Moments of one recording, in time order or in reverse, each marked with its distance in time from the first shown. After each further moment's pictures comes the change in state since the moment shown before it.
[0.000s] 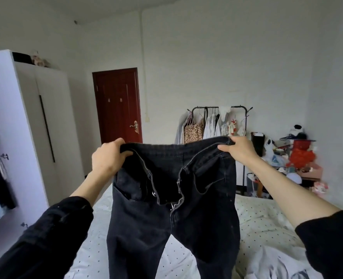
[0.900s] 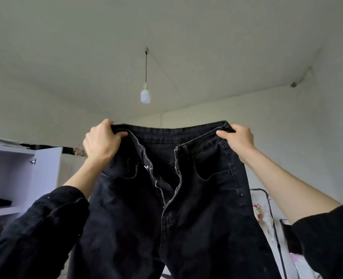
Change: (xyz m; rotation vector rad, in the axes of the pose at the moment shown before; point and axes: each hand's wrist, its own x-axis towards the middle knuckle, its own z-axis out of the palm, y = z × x) left_hand 0.094 0.081 -0.262 -0.153 0.679 -0.008; right_hand 0.038 -0.233 -0.140 0.442 0.376 -0.332
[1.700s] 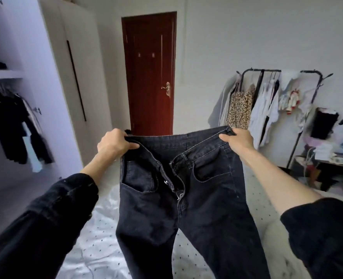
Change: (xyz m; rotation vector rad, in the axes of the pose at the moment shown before) left_hand -0.176 -0.448 0.268 0.253 -1.002 -0.421; right_hand -0.196 0.332 0.377 -0.295 -0.443 0.620
